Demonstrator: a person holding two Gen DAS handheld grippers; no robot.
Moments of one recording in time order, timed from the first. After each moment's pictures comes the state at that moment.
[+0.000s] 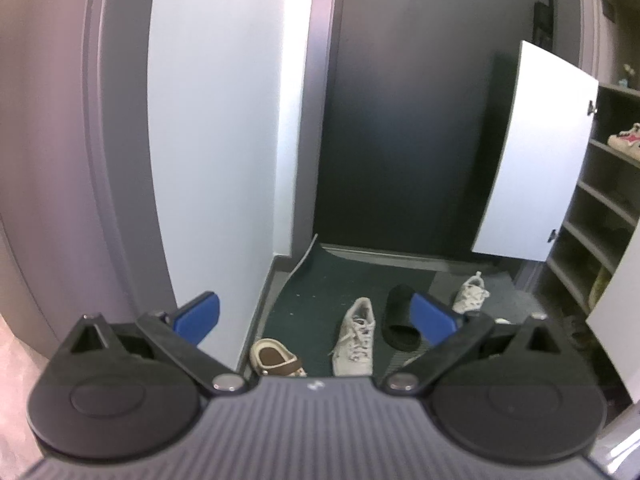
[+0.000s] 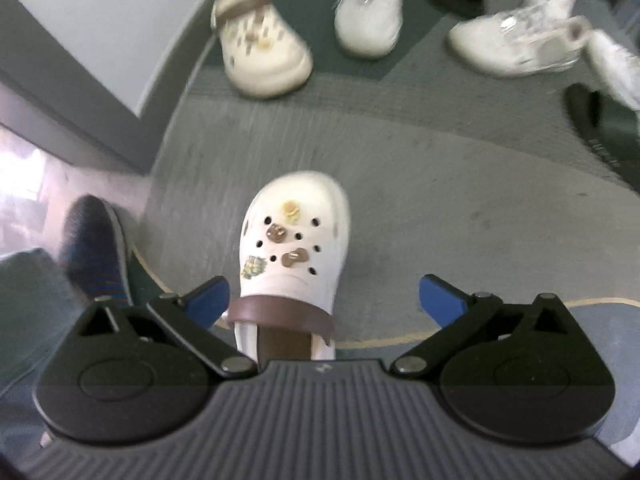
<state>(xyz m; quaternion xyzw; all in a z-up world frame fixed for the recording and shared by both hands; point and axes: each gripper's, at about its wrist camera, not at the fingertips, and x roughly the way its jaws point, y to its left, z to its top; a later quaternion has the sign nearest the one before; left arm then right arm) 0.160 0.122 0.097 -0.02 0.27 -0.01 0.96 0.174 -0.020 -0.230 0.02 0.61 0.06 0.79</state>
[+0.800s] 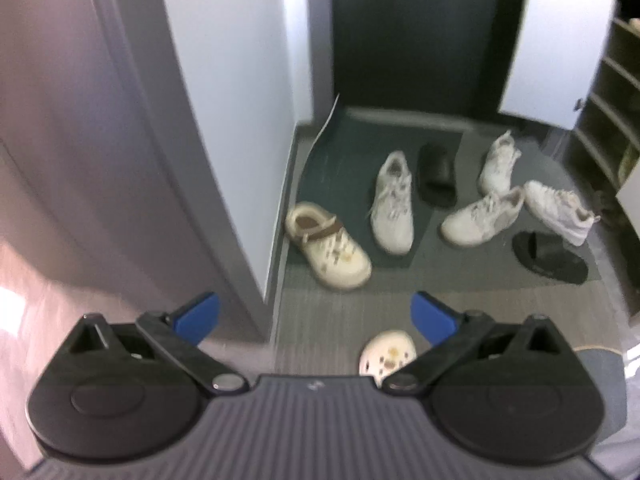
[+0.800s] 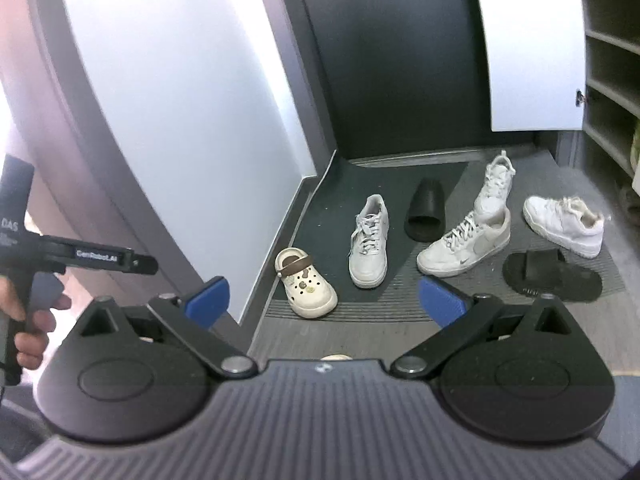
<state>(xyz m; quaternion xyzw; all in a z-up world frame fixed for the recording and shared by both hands) 0.175 0.156 0.035 0.04 0.48 0.00 0.88 0.044 -0.127 0.010 0.17 0.33 0.09 0.92</state>
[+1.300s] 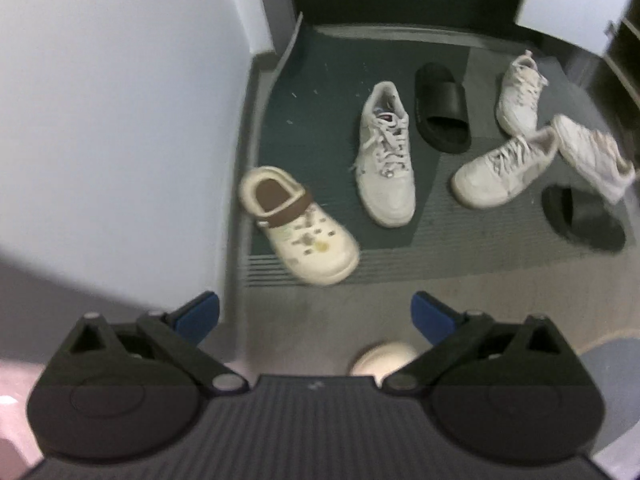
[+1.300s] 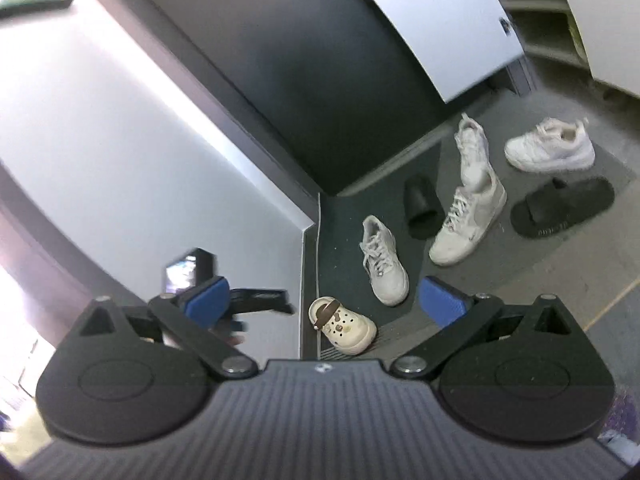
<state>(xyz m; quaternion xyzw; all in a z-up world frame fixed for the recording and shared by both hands) 0.381 0.078 -0.128 0.06 0.58 -0.02 0.81 0.034 -0.215 0.004 0.36 0.28 0.02 0.89</state>
